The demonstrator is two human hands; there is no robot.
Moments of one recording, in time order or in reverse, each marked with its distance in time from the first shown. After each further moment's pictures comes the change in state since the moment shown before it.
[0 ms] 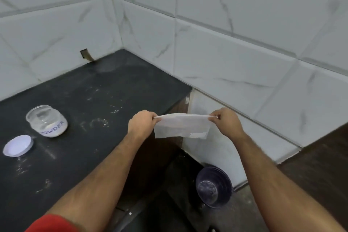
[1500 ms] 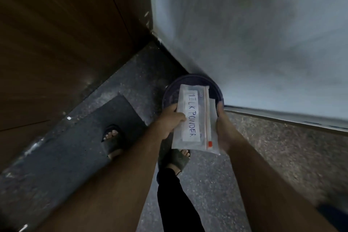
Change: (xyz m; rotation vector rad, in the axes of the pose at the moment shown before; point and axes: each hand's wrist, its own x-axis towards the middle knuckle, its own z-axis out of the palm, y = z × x) left_hand 0.008 0.064 0.629 -1.061 -0.847 -0.856; right_hand -0.020 0.454 0.354 0.957 -0.636 1.157
